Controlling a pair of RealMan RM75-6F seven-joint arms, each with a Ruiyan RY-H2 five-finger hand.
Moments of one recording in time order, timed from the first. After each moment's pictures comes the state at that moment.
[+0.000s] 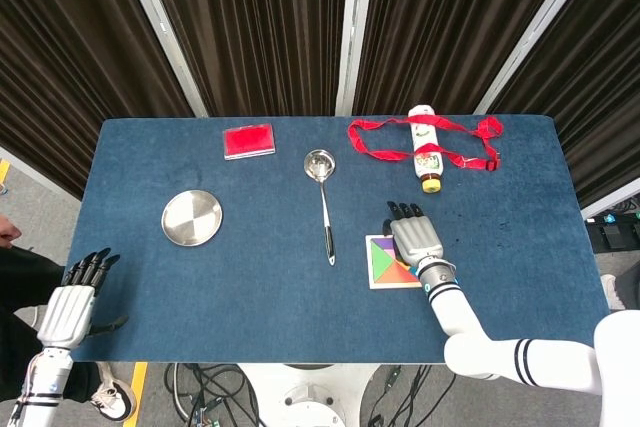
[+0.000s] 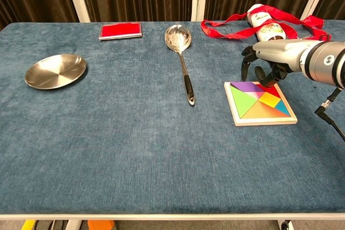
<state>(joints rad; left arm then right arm) -0.09 -1.38 0.02 -1.36 1.52 1.43 -0.10 0.91 -1.48 0.10 -1.66 -0.51 1.01 -0.69</state>
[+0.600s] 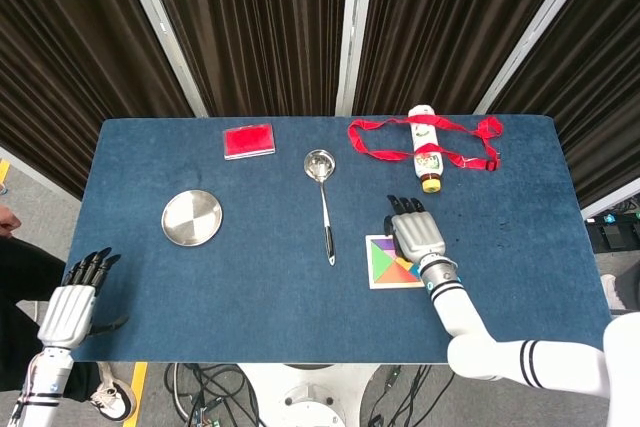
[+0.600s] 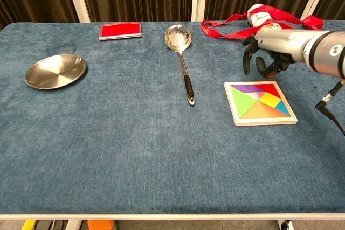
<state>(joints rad) -0.10 -1.38 0.01 -1.37 1.52 1.43 -0.09 0.89 -1.44 0.12 -1.71 -0.56 1.04 -0.64</state>
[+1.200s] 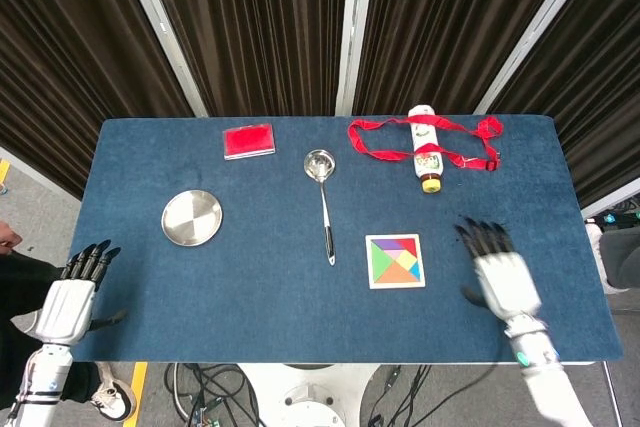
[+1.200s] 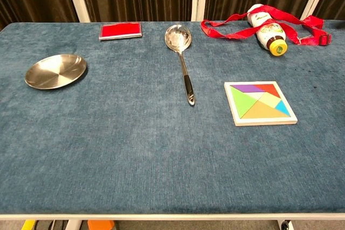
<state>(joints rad) -0.10 -1.33 0.00 -1.48 1.53 1.46 0.02 0.39 -1.25 -0.16 -1.75 -1.31 1.52 -0.31</state>
